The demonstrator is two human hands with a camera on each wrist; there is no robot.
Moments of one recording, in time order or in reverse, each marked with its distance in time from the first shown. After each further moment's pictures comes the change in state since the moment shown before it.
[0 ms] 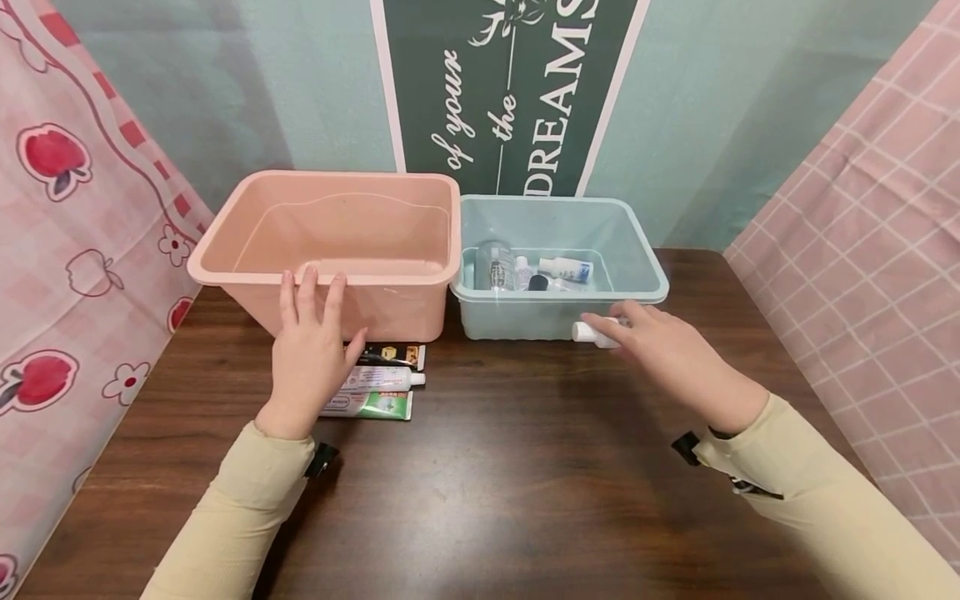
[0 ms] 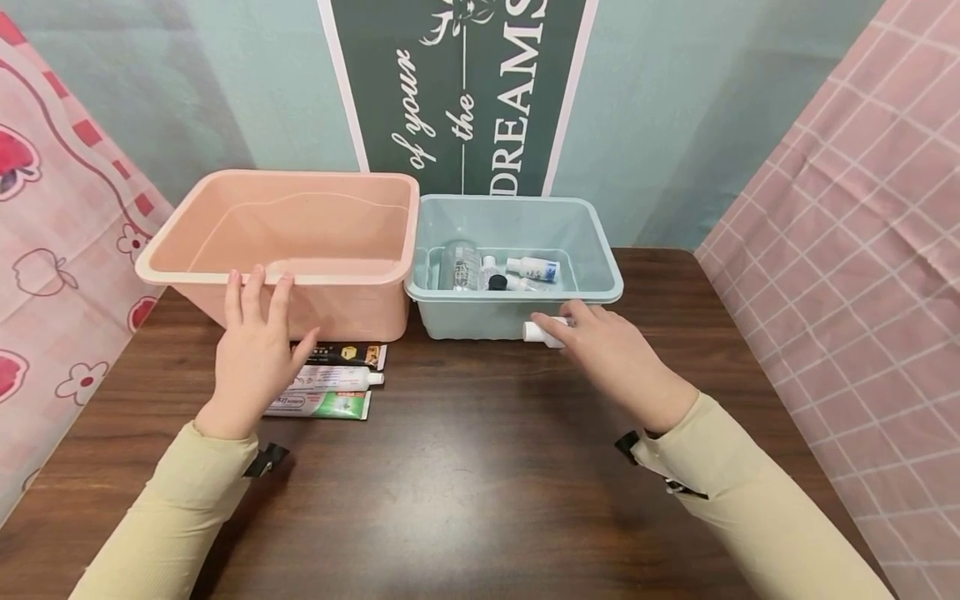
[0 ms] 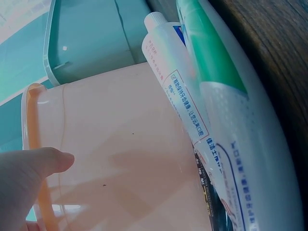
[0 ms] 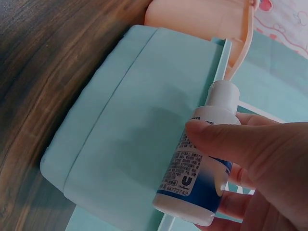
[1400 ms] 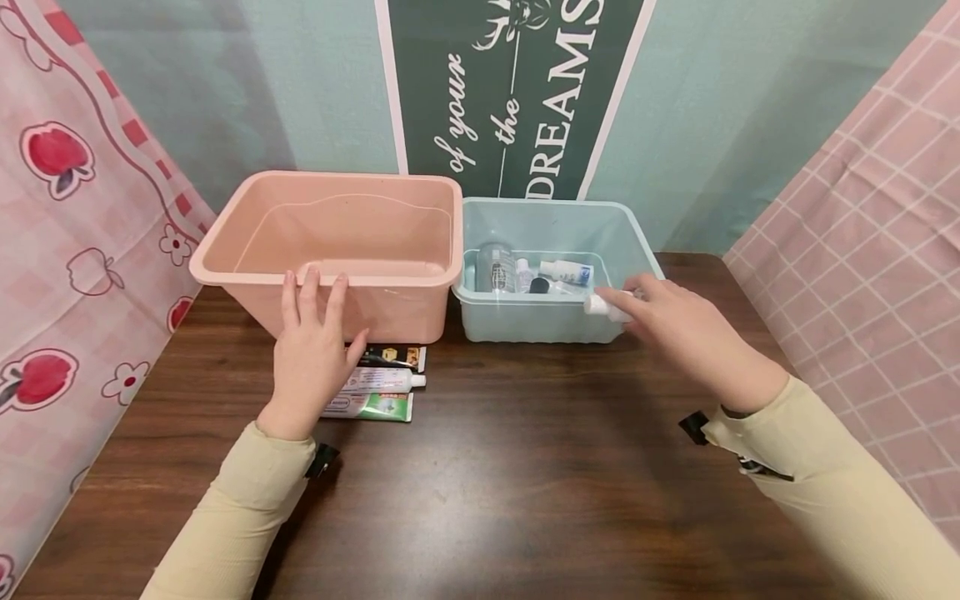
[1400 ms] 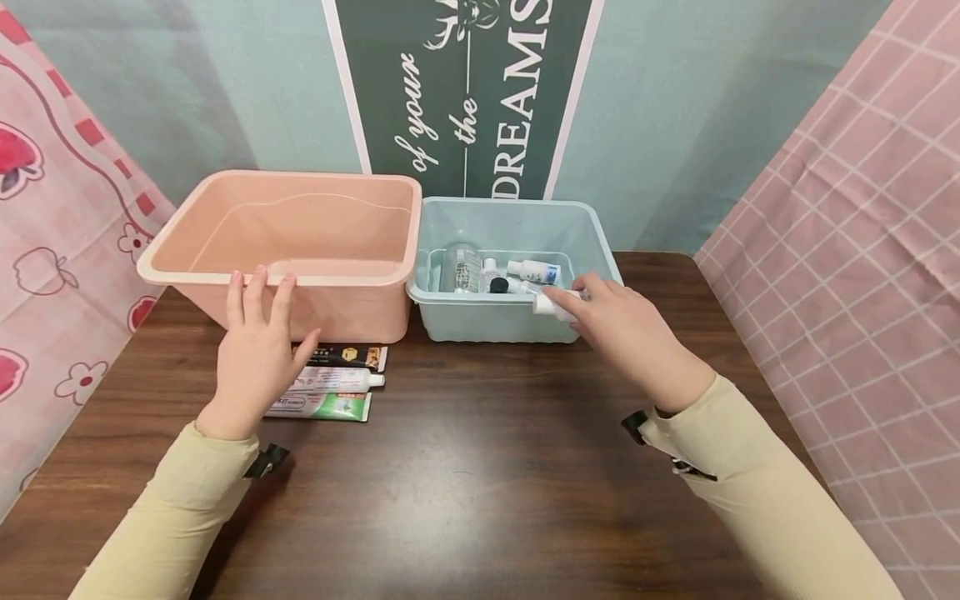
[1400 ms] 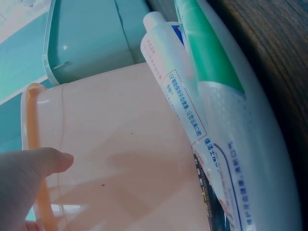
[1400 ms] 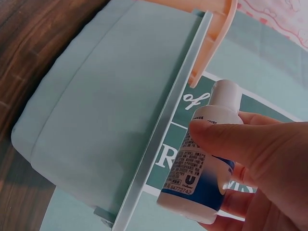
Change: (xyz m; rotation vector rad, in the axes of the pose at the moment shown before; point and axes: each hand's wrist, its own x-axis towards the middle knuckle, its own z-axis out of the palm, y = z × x) left_hand 0.000 -0.002 0.000 -0.001 -0.016 -0.013; right_hand 0.012 0.014 -0.022 -0.041 0.092 0.006
